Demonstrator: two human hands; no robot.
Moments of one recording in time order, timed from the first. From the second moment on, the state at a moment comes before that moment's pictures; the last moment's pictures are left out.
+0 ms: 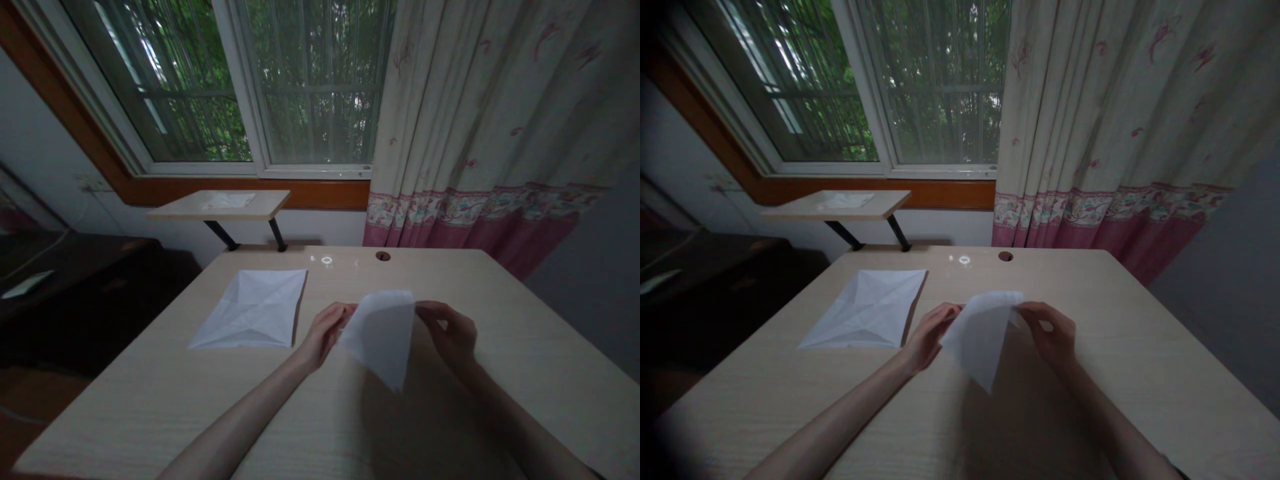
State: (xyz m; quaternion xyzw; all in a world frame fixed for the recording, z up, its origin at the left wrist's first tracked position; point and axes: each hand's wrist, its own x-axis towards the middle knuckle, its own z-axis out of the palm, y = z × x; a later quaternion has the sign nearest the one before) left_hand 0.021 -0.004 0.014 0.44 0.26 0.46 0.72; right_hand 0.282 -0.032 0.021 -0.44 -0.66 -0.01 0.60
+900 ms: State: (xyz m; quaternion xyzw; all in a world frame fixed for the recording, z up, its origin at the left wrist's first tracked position) left_hand 0.019 -0.015 0.016 0.59 0.32 0.52 0.53; right_hand 0.254 -0.038 0.119 -0.60 -0.55 0.32 0.49
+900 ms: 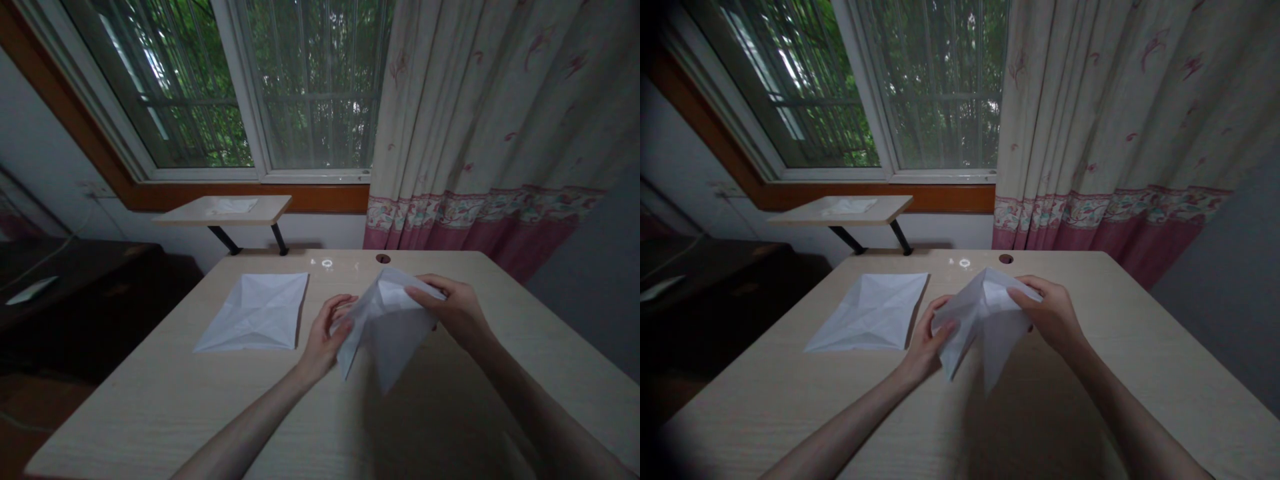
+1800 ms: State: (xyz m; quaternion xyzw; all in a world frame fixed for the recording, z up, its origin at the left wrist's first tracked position) left_hand 0.009 0.013 -0.003 0.64 0.48 0.39 0.45; right_hand 0.243 -0.047 -0.009 -0.46 -0.87 0.06 0.17
